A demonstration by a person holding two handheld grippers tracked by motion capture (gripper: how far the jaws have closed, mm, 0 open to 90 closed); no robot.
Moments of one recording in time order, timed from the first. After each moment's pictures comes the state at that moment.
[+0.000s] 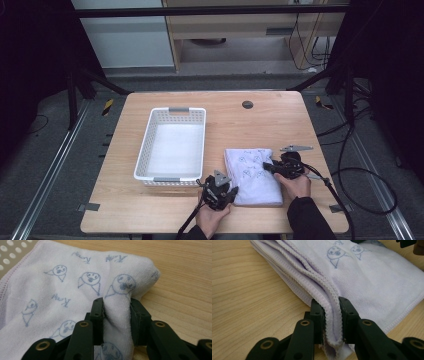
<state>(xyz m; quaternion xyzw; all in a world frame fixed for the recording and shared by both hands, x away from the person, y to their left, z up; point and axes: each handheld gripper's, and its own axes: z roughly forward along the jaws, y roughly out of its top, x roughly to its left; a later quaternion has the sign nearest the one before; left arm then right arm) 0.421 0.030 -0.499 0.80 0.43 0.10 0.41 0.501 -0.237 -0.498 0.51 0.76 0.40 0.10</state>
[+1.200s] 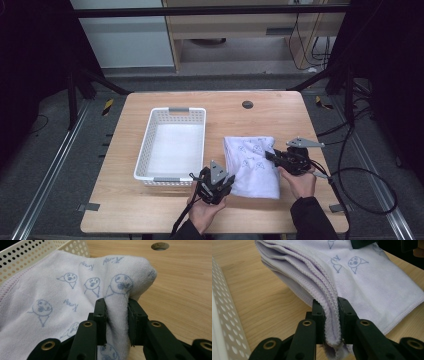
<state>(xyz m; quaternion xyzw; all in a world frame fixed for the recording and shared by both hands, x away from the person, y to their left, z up) 0.414 0.042 -0.440 0.80 0.38 0.18 0.43 0.483 -0.233 -0.442 0.47 0.74 0.46 0.16</state>
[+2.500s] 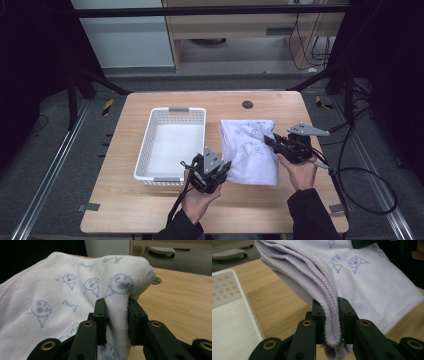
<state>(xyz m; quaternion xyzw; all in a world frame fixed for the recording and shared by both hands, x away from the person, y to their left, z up) 0.421 0.055 -0.390 0.79 0.36 0.21 0.45 0.486 -0.220 -0.388 0.44 0.72 0.49 0.21</state>
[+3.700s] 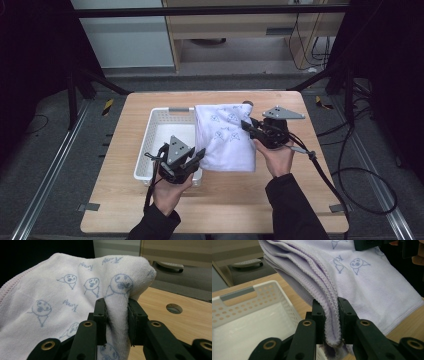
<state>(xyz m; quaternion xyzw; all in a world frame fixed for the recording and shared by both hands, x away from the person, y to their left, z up) 0.427 0.123 -0.356 0.76 0.38 0.24 0.47 0.504 -0.154 -0.345 0.41 0.72 0.51 0.22</state>
